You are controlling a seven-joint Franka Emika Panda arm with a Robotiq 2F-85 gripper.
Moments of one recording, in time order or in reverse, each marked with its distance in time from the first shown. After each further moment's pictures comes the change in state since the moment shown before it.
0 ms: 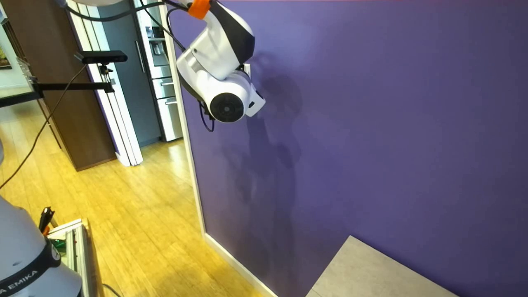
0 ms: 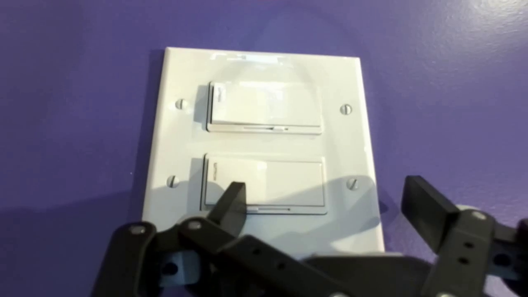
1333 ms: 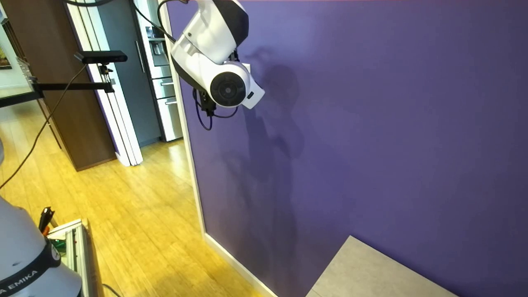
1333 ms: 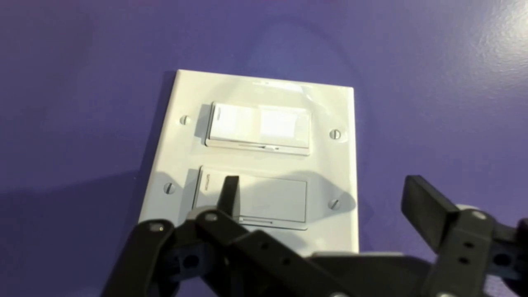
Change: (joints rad) arm -0.005 -0.060 0.001 0.001 -0.148 0.048 0.066
